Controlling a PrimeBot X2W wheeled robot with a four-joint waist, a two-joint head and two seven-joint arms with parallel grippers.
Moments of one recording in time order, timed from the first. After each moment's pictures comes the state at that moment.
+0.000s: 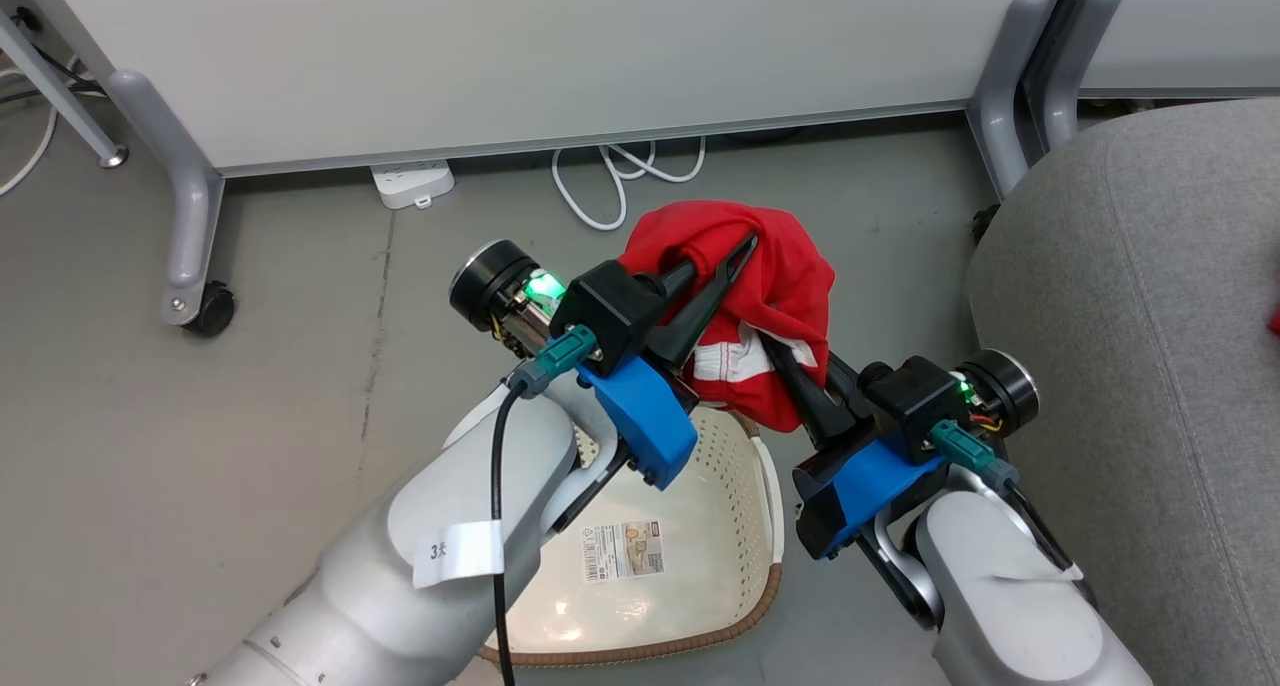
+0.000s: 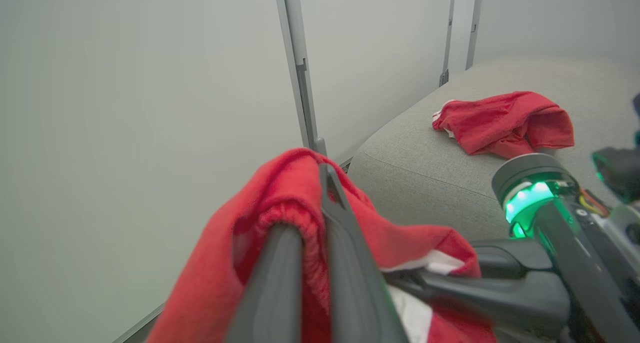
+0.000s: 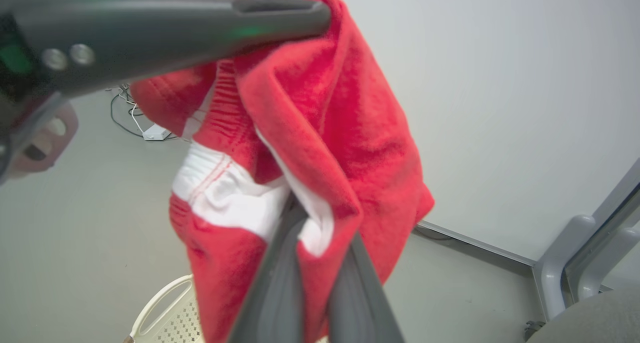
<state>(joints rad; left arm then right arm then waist) -0.79 0.11 -0.90 0.57 -0.49 -0.13 -0.26 -0.48 -0.07 0.38 0.49 0.06 0.13 -0.26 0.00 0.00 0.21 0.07</state>
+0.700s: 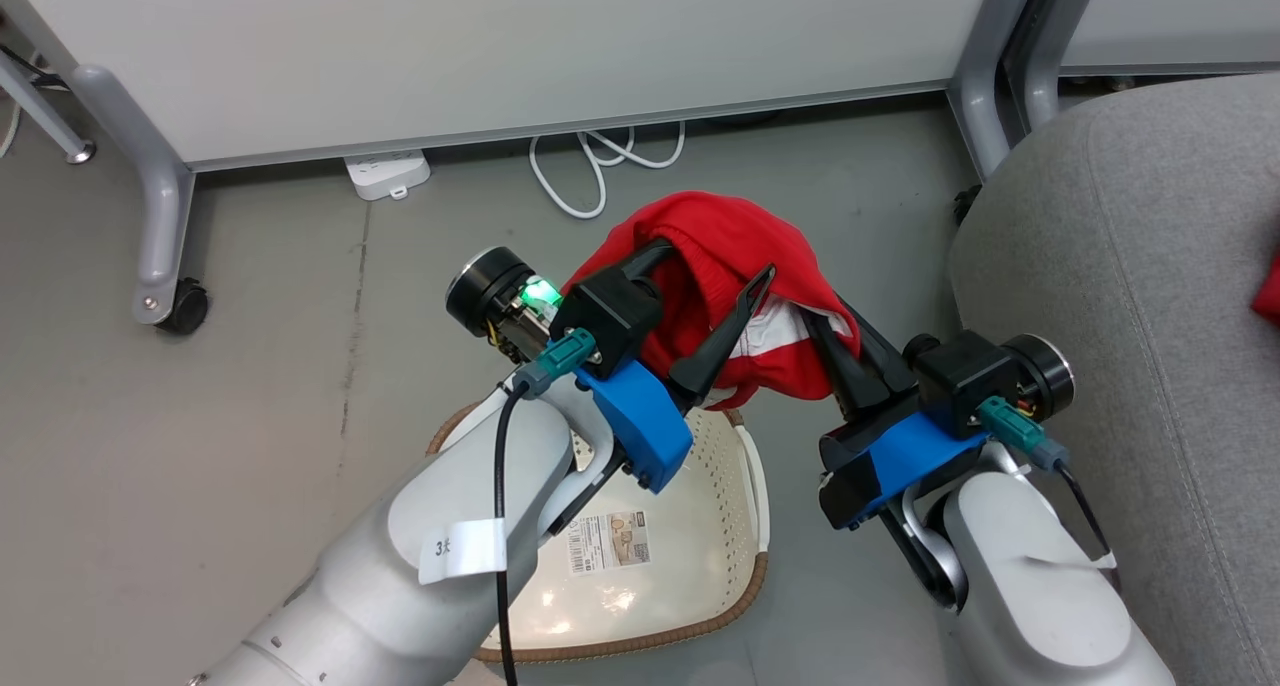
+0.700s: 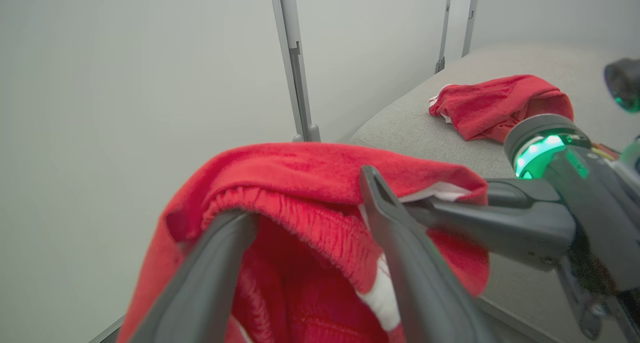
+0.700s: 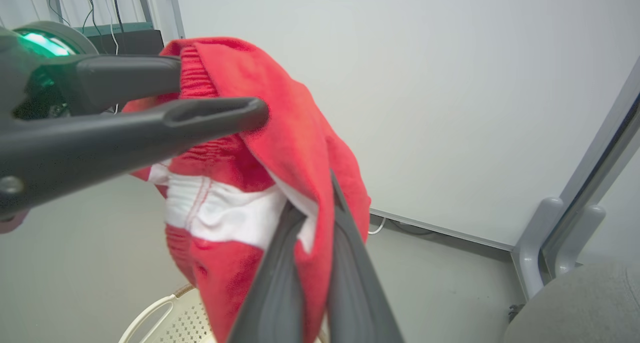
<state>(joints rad) -0.79 0.11 -0.91 0.60 -0.49 -0.13 -0.26 -0.48 -0.06 0.31 0.46 0.09 0.13 -0.26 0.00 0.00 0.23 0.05</state>
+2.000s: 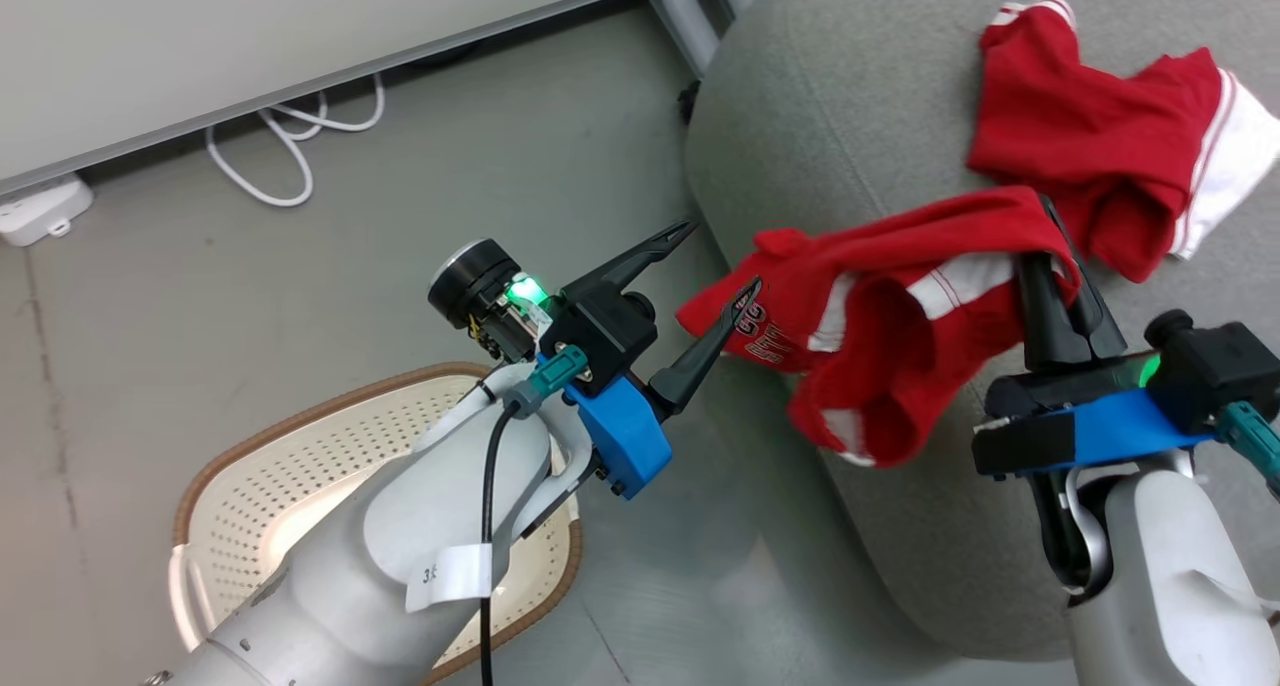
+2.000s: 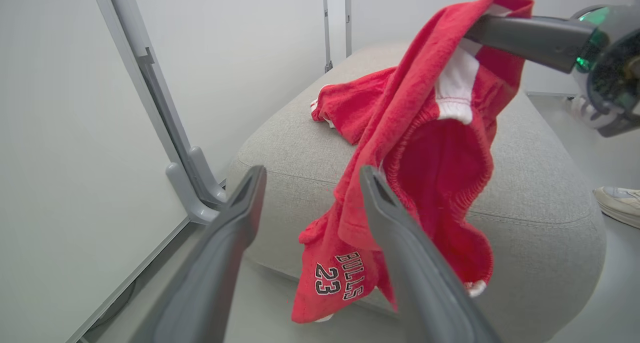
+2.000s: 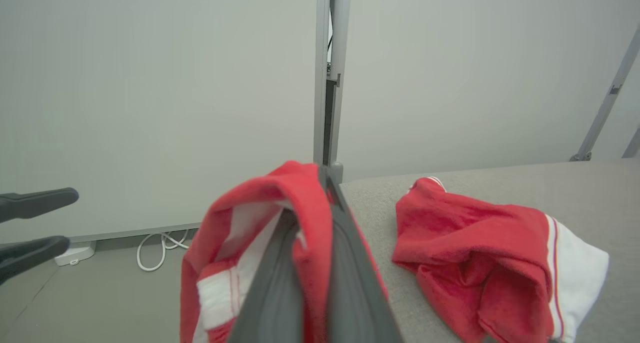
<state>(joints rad) -0.80 0.18 -0.96 0.55 -0.45 -0.13 -0.26 -0.39 -0.05 -0.02 0.22 0.10 0.13 -0.26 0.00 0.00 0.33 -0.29</state>
